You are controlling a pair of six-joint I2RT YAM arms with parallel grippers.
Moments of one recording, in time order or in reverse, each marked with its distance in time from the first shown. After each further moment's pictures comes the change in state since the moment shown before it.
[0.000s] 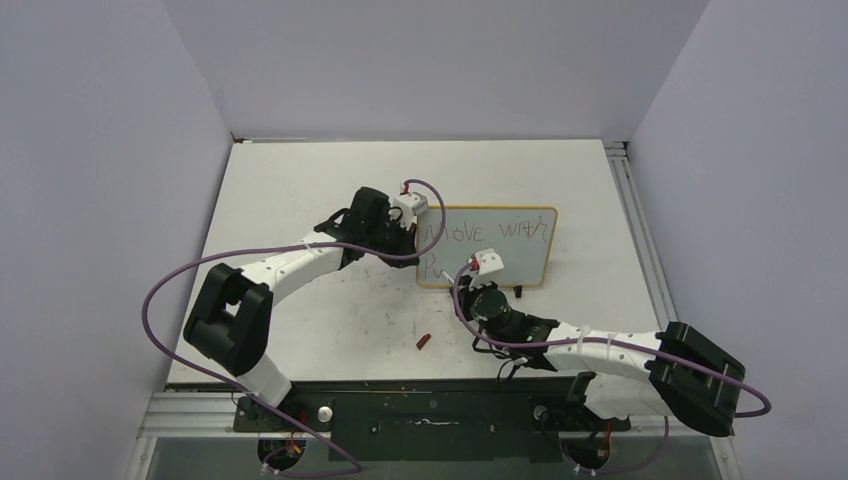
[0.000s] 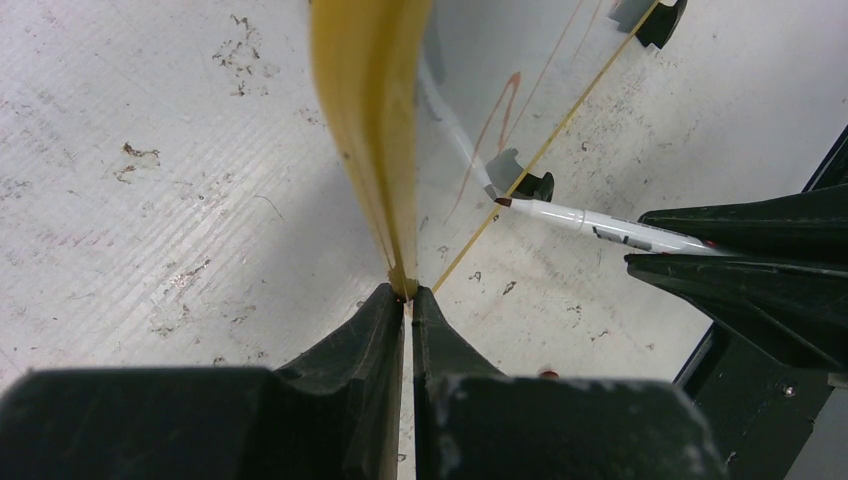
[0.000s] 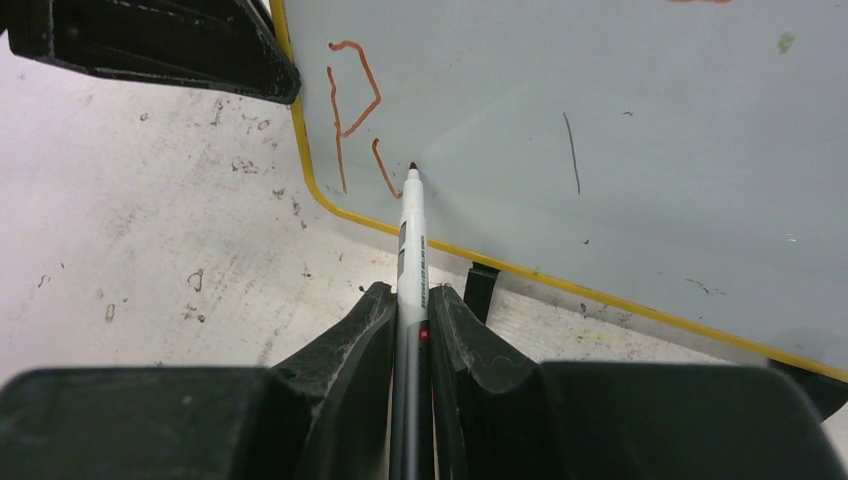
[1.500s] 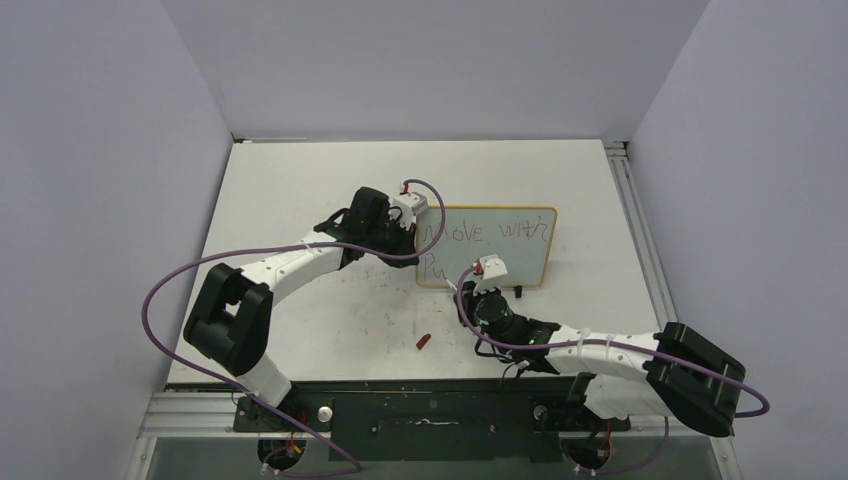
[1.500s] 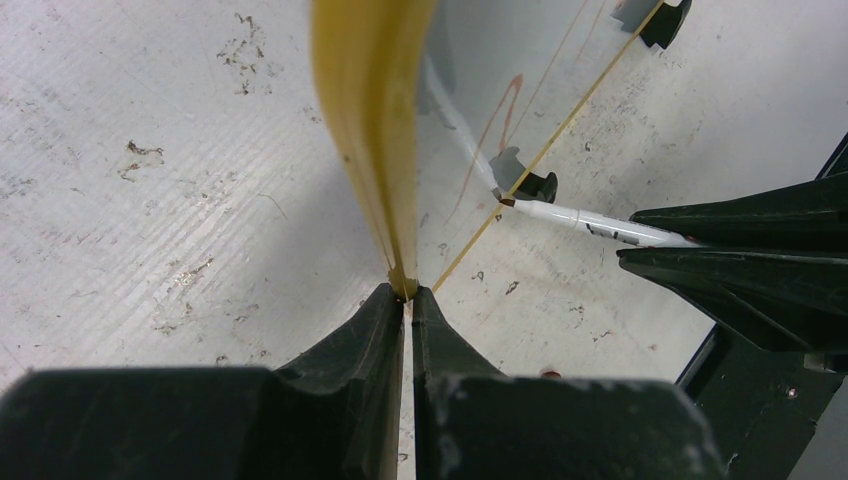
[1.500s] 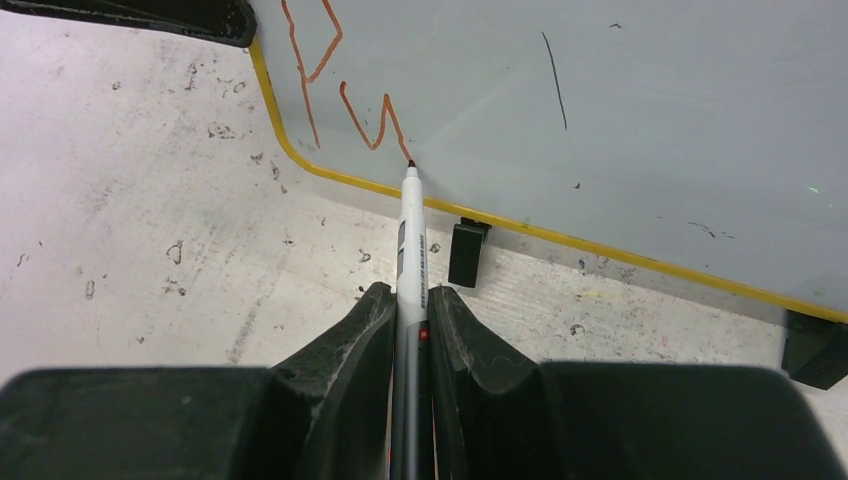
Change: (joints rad) left arm 0.001 0.000 0.000 -0.001 -0.004 0.000; right arm -0.005 -0.005 -0.043 -0.009 -0.005 0.066
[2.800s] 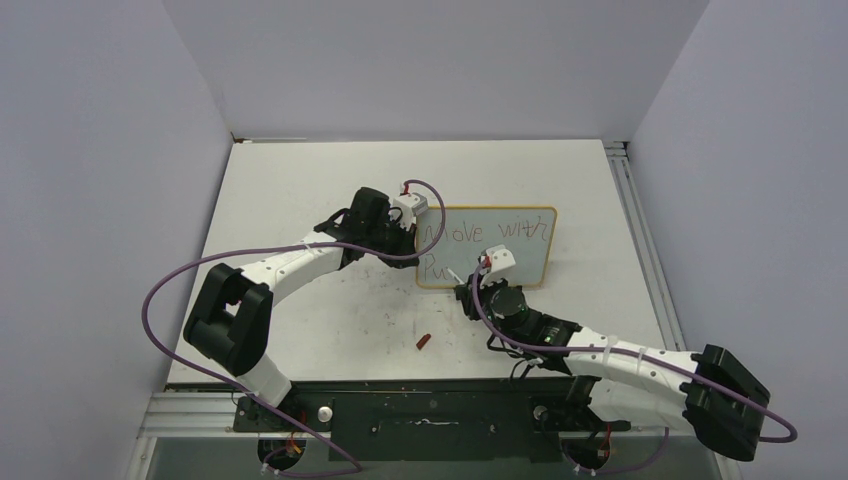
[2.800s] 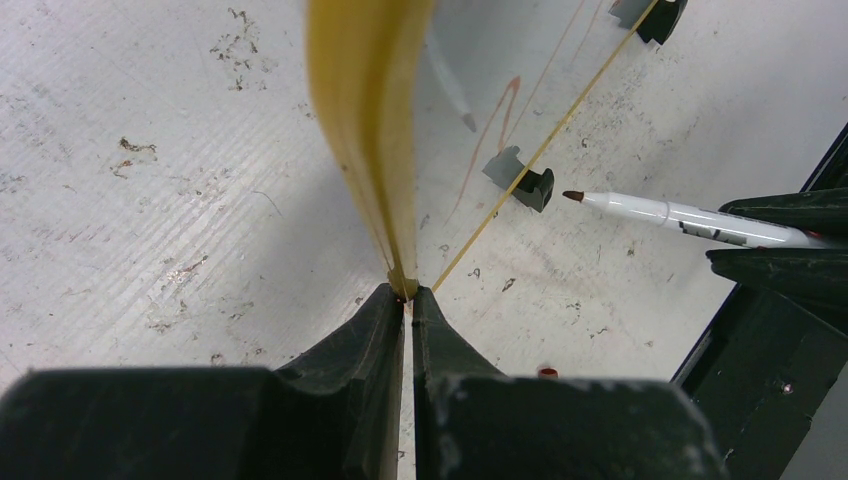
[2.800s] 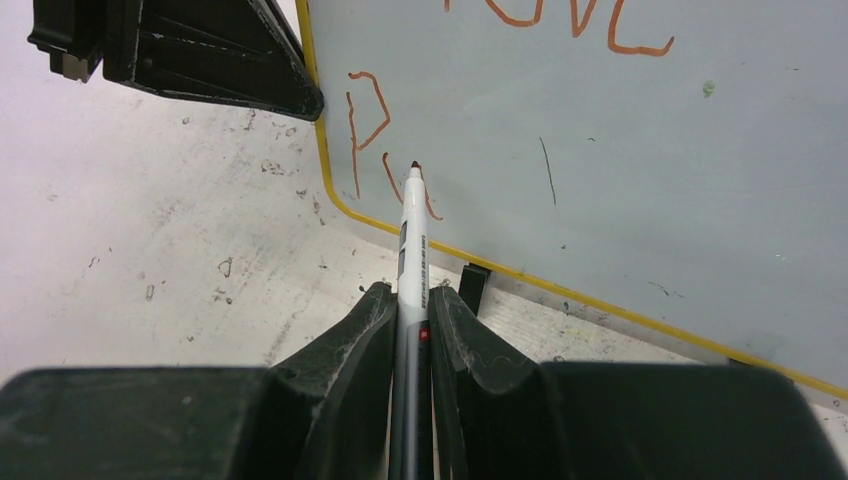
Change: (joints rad) left arm 0.000 0.000 0.000 -0.005 0.004 -0.001; right arm -0.028 -0.186 0.045 -0.129 -0.072 -0.097
